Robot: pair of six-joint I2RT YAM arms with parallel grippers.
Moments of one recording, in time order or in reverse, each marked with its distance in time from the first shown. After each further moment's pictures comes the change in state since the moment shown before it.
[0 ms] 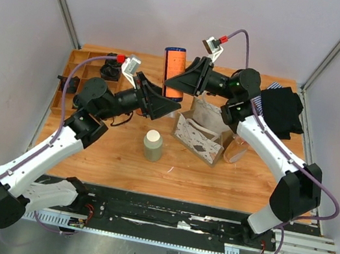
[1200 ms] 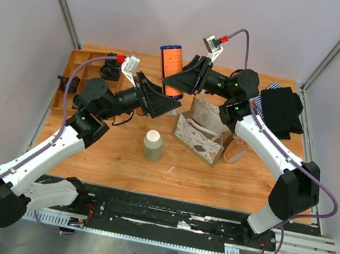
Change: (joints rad) left arm 0.008 0.013 -0.014 0.046 -0.004 -0.063; right arm 0.010 0.016 0.008 0.040 0.036 -0.035
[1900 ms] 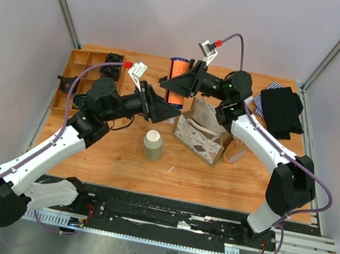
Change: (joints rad) left arm -0.004 0.005 0.000 -0.163 0.011 -0.015; right arm 0.000 0.045 -0.030 0.039 -0.003 -0.020
